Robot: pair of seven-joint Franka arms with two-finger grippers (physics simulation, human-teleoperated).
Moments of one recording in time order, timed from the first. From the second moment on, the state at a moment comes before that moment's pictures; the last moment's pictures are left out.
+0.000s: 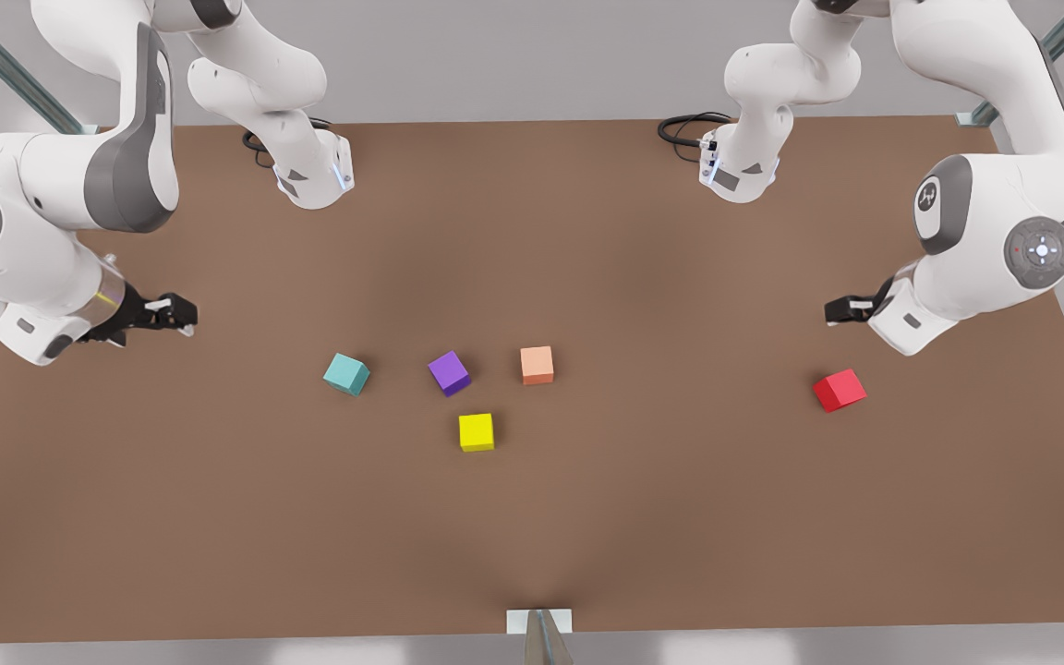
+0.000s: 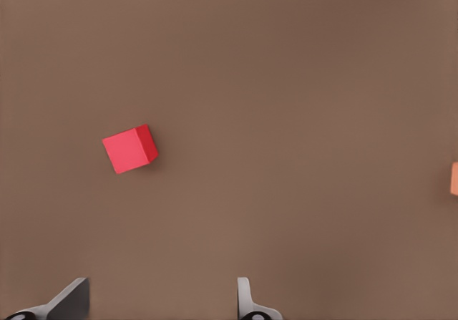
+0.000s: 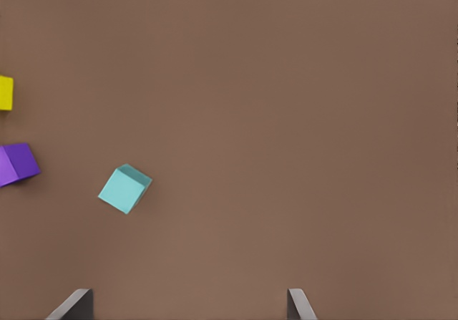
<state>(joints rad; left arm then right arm) -0.03 0.13 -0.01 -1.60 0.00 1.54 -0.03 0.08 0.16 -0.06 -1.43 -0.07 1.51 -0.17</state>
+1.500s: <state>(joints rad) 0.05 0.58 0.14 -1.88 -0.09 2.29 -0.09 0.11 0.21 -0.06 -1.46 0.00 1.55 -0.22</state>
